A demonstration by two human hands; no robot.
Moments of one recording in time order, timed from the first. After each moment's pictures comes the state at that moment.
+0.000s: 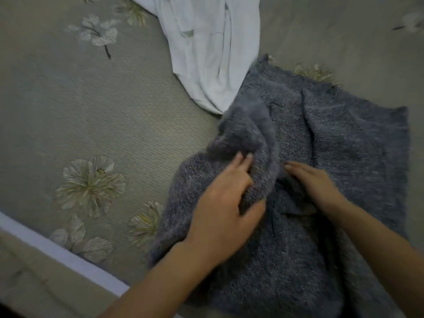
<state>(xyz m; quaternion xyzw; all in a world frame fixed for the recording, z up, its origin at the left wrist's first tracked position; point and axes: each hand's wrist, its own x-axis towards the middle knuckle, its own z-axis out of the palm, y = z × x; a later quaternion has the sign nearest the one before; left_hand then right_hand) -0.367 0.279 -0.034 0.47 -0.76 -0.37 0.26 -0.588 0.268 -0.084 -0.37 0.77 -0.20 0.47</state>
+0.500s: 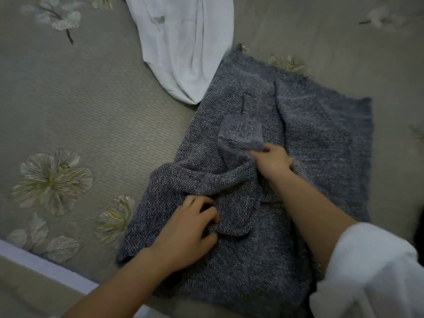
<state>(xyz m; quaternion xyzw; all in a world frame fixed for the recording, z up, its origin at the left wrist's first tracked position) -0.347 0.309 -0.105 0.40 -0.84 -0.35 -0.03 -0.570 0.238 -0.103 -0.28 0.86 -0.17 0.39</state>
